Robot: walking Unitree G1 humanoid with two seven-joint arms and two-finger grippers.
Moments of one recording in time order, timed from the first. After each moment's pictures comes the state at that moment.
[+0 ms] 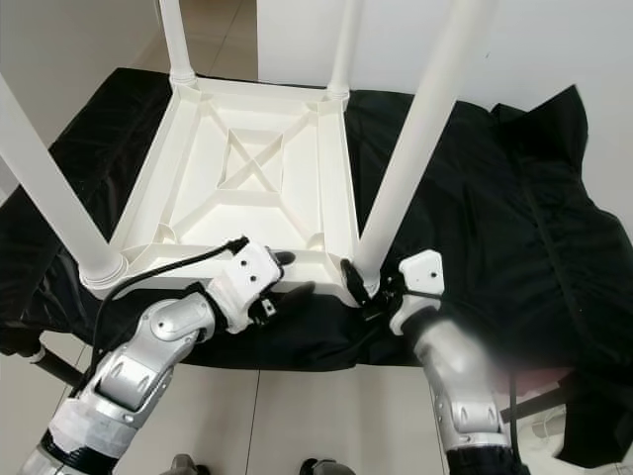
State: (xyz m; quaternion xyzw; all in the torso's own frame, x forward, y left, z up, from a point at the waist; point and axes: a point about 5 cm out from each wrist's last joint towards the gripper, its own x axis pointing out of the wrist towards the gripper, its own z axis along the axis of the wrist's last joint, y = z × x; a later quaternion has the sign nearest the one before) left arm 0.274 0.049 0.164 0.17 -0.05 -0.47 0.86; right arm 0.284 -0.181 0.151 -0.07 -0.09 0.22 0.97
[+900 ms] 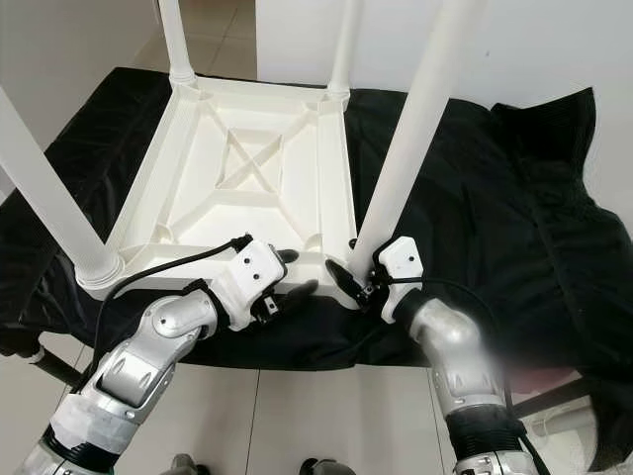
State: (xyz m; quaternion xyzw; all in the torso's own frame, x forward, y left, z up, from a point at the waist) left arm 0.275 0.049 0.167 0.18 -0.05 -0.47 0.86; right arm 0.299 -0.168 0.143 -0.10 -0.07 0.33 0.94
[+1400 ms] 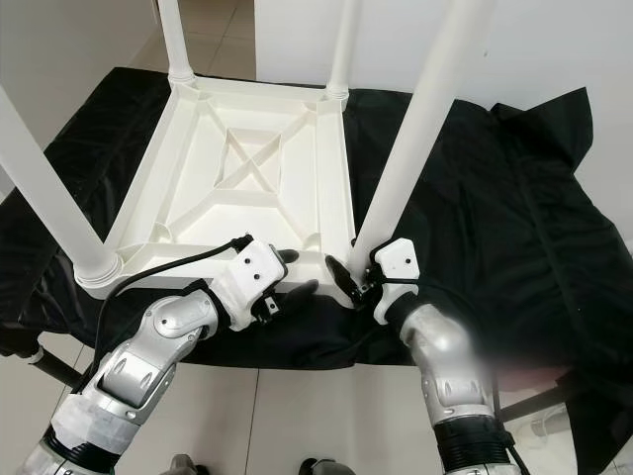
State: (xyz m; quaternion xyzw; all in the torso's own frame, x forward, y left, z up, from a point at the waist) left arm 0.275 0.049 0.166 0.18 -0.05 -0.47 0.86; right arm 0.297 -0.155 0.141 -0.07 -0.07 0.23 0.97
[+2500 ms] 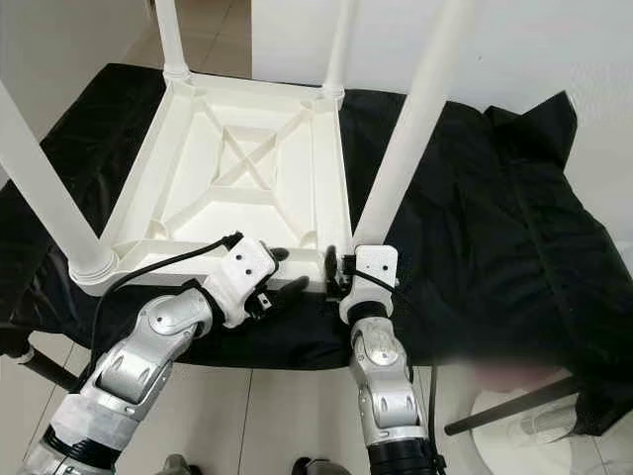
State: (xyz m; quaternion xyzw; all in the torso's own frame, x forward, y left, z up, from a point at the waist) left arm 0.283 0.056 0.163 0.16 -0.04 -0.45 0.88; right arm 0.287 -0.123 0.136 0.01 -0.06 0.00 1.00
